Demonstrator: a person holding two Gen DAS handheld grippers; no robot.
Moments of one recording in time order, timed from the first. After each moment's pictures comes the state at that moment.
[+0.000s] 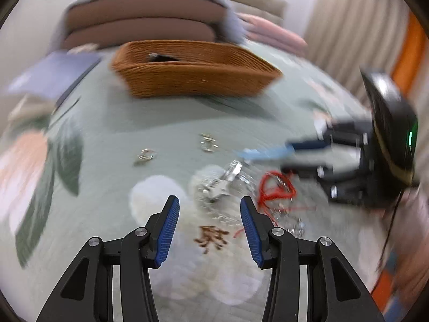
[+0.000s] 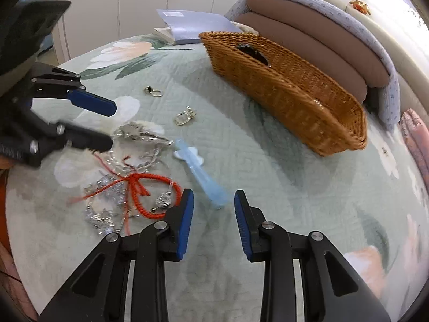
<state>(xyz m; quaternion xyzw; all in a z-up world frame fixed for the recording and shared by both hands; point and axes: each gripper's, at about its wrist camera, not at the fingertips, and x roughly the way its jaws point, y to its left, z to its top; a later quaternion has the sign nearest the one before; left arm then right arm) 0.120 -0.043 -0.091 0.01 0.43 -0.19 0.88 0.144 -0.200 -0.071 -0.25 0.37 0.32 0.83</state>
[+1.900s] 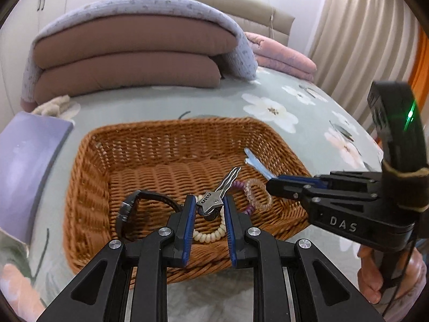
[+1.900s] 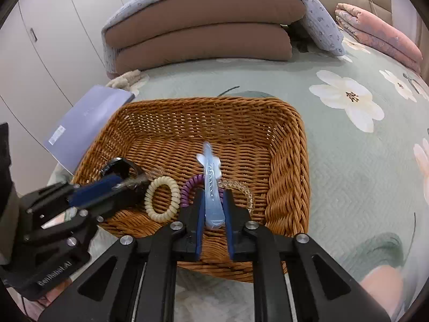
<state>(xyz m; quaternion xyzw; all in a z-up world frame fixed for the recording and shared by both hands) 0.324 -0.082 -0.033 -0.03 0.40 -0.19 0.90 0.330 -0.234 -0.004 0.04 0.45 0.16 0.88</state>
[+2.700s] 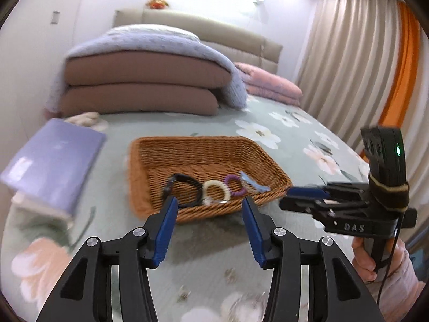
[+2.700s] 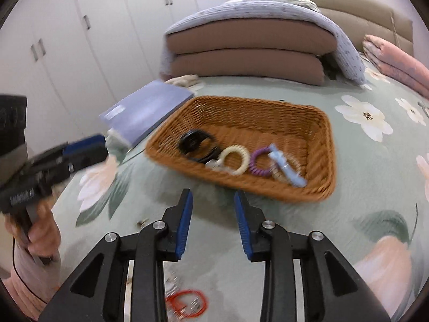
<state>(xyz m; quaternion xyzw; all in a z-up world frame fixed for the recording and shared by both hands) 0.209 0.002 0.016 -0.06 0.32 -0.20 0.93 0.202 -0.195 0.024 0.01 0.38 0.25 0.89</state>
